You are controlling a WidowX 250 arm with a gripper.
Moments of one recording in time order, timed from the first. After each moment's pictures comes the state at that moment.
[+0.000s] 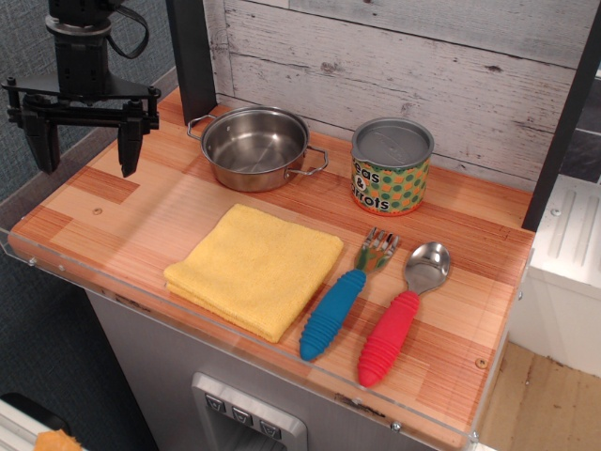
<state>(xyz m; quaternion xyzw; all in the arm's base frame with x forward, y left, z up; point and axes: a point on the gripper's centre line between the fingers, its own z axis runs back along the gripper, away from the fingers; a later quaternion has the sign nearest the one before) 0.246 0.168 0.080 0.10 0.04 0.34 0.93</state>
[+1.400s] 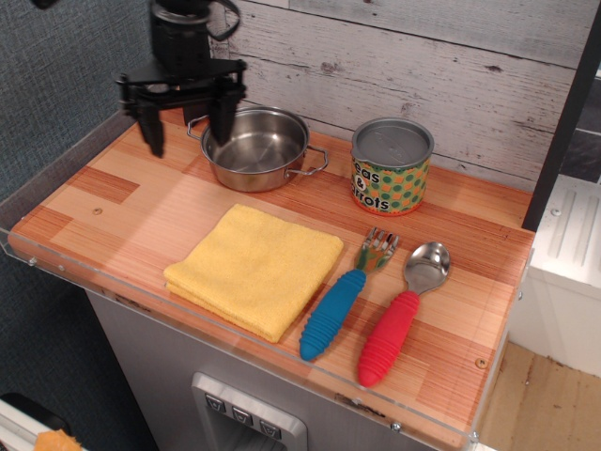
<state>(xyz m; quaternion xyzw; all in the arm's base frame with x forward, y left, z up) 0.320 0.128 0.062 0.08 0.00 0.48 0.87</state>
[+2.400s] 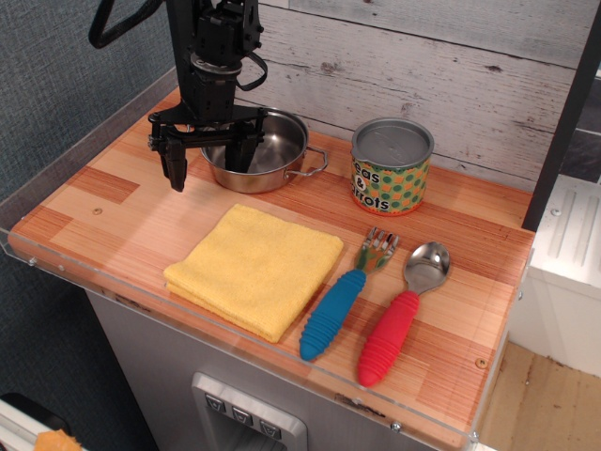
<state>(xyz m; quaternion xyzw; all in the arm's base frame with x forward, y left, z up) 0.326 0.127 0.021 0.12 0.04 0.47 0.87</state>
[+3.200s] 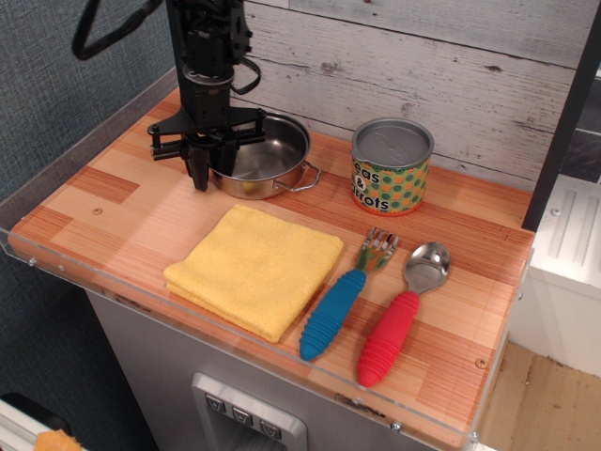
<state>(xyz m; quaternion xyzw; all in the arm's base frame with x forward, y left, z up) 0.328 0.132 0.011 0.08 0.00 0.46 0.88</state>
